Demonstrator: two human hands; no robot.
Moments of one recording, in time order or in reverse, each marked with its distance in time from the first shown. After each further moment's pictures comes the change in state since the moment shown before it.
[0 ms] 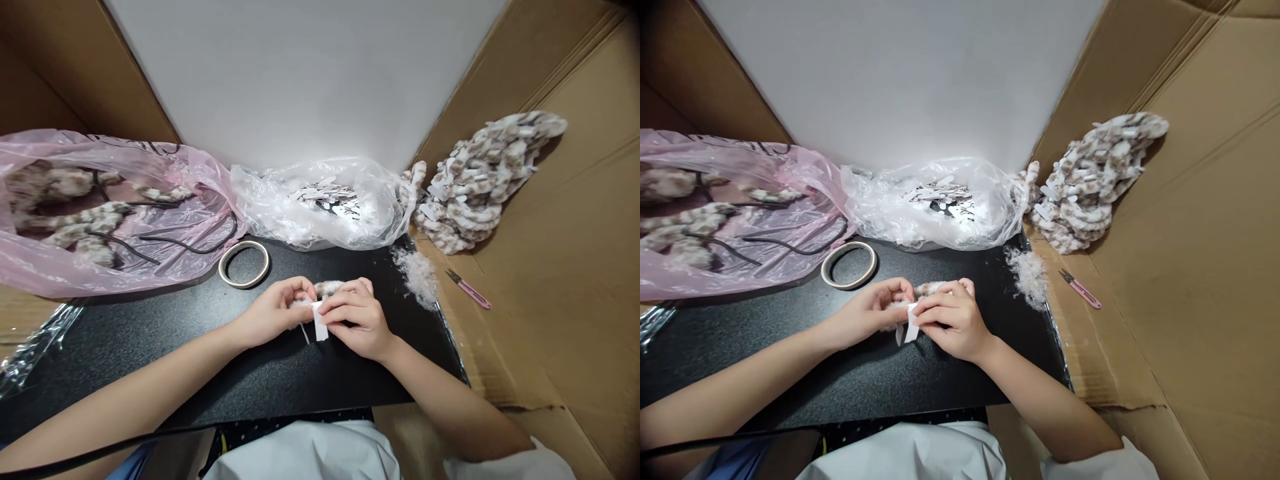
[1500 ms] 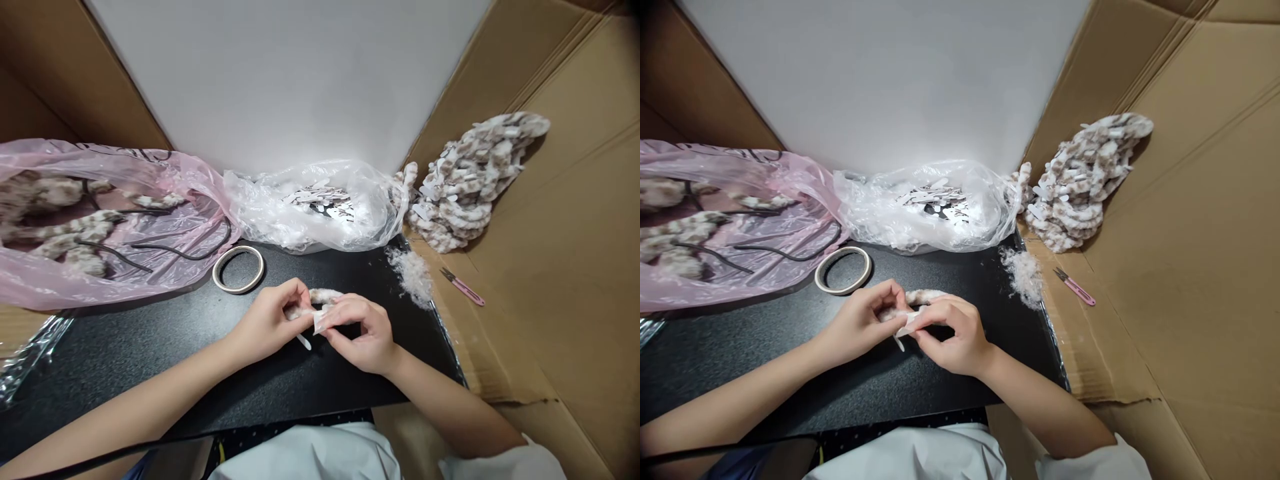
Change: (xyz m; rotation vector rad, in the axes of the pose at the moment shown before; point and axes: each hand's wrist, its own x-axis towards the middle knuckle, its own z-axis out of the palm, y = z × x) left_hand -0.006 0.000 0.005 0.494 0.150 0.294; right_hand -0.005 -0.018 -0.005 0.271 0.082 0.218
